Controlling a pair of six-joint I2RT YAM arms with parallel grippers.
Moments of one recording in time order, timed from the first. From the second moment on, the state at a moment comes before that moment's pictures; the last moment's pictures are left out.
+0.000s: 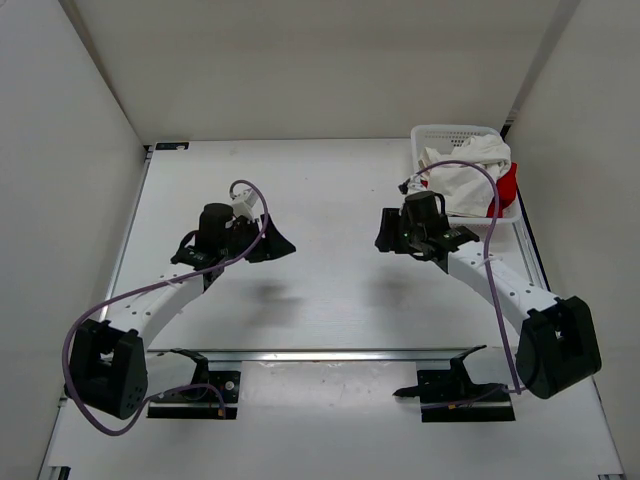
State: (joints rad) left arm -0.34 1.20 0.71 -0.06 0.48 -0.54; right arm 0.42 1.30 0.89 -0.34 -0.03 0.37
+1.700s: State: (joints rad) left arm -0.58 1.26 0.63 0.10 0.37 -0.58; right arm -0.10 2.00 1.77 -0.51 0.09 0.25
